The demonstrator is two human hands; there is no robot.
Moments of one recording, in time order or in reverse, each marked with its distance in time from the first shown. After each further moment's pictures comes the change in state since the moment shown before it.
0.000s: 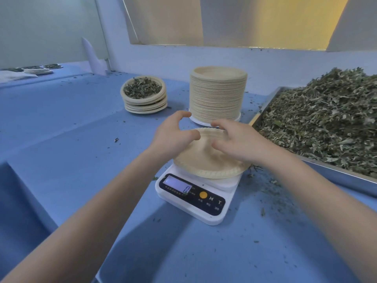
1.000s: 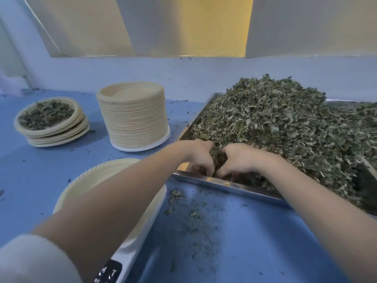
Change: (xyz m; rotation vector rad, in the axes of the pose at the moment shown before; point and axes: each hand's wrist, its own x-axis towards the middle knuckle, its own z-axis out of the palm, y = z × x) left_hand 0.081 0.107 0.193 0.697 -0.811 0.120; right_hand -0.018 0.171 -0.066 -0.021 -0.286 0.468
